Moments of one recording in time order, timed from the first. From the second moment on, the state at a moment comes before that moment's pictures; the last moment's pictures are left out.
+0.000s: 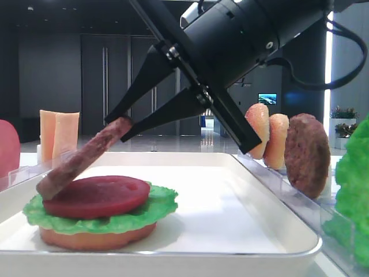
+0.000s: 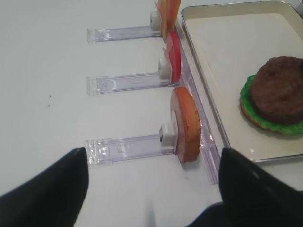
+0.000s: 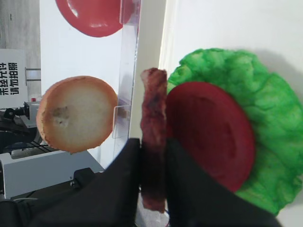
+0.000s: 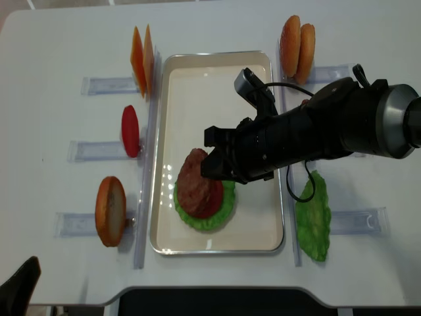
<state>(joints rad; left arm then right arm) -0.01 -0.01 -0.47 -0.09 1.11 0.09 0.63 1.79 -0.90 1.59 0.64 -0.79</state>
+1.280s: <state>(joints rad) -0.01 -0.01 -0.47 -0.09 1.11 0.09 0.63 1.75 -0.94 1.09 0.54 -0.40</state>
